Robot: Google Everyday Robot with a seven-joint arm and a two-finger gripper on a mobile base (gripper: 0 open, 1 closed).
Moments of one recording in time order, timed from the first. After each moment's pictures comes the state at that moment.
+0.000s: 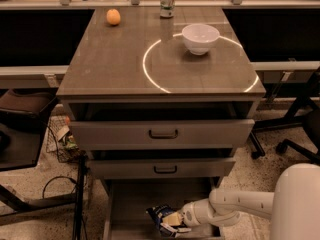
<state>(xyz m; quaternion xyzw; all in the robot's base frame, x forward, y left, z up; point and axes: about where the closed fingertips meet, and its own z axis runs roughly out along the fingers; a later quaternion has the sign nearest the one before) 0.433 -0.053 0.267 -0.19 0.89 0.39 0.12</state>
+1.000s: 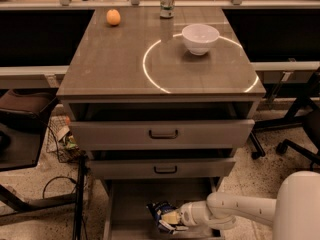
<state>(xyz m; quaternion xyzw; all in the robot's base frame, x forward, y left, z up) 0.450 -0.050 0.248 -0.18 0.90 0.37 0.16</state>
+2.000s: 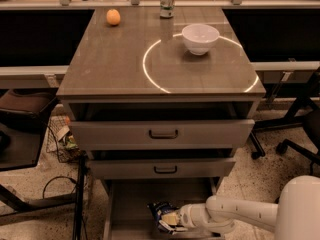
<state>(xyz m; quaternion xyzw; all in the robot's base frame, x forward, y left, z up) 0.452 -0.048 0.237 -0.17 0.90 0.37 0.18</state>
